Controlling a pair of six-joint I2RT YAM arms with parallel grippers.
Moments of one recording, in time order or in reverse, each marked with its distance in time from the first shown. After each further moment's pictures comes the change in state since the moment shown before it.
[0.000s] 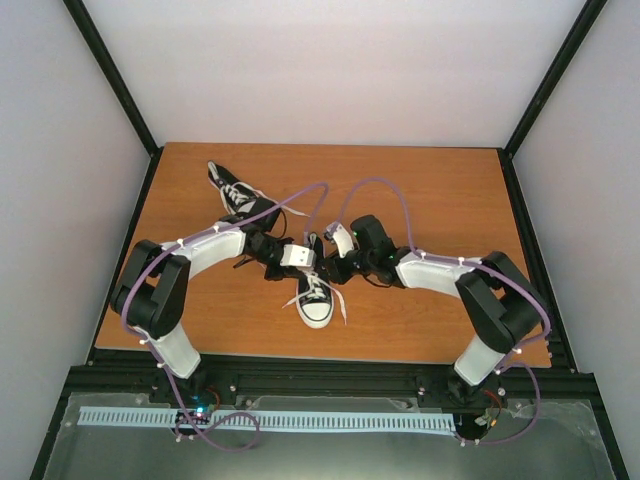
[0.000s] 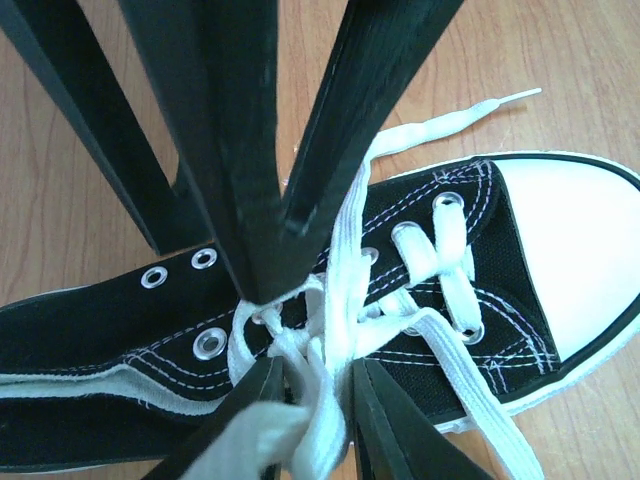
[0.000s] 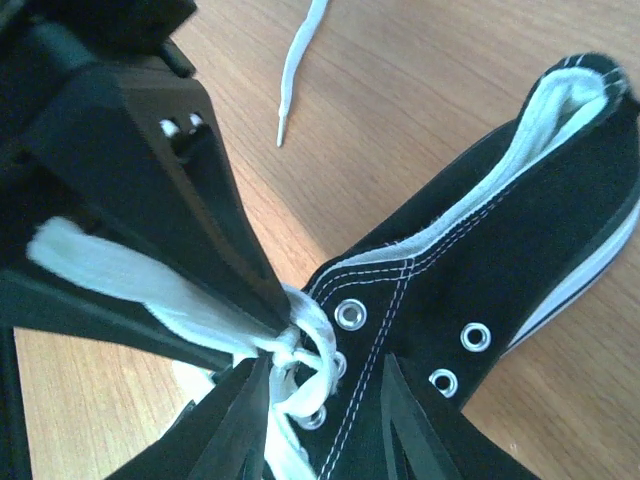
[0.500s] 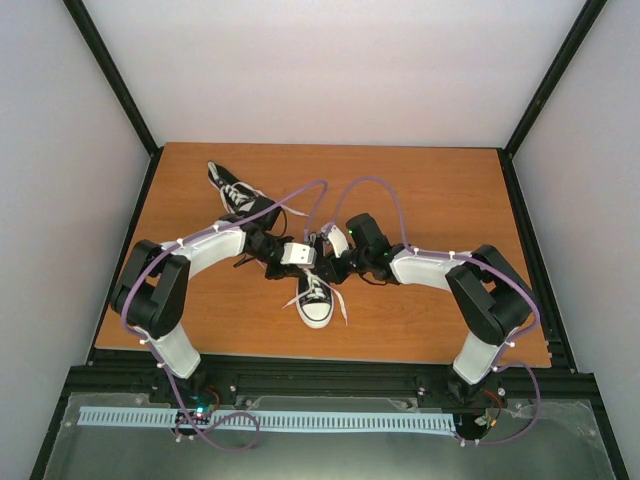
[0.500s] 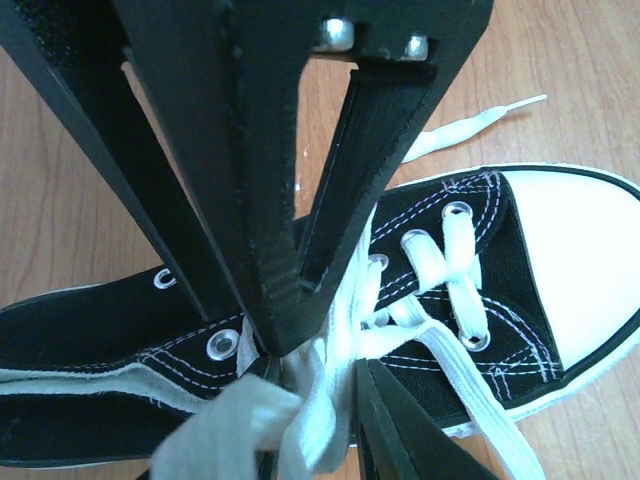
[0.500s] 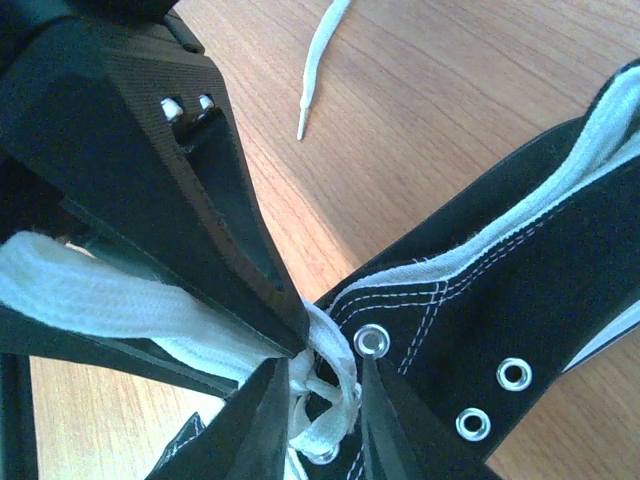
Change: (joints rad) left arm 0.000 0.001 0.013 -0.005 0.000 -0.030; right arm 0.000 0.094 0.056 -0.001 -0.072 -0.027
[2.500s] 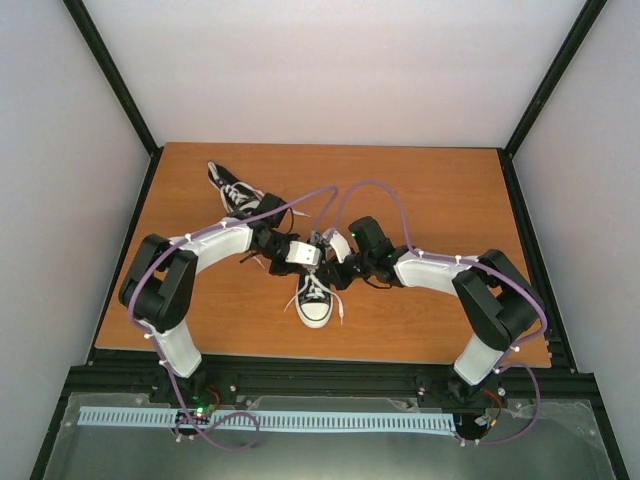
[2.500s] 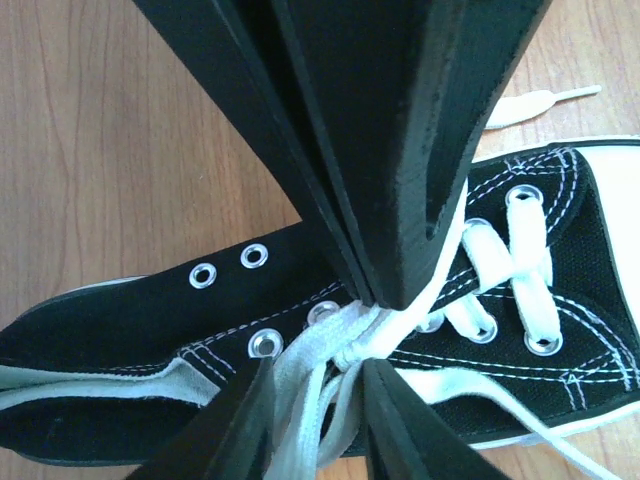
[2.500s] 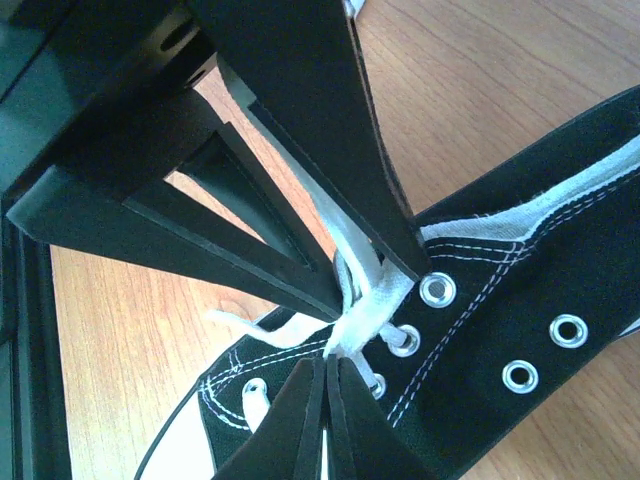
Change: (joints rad) left arm -0.027 0.052 0.053 0.010 -0.076 0.063; right arm 0.000 -0.045 -0.030 -0.061 -0.039 -0.057
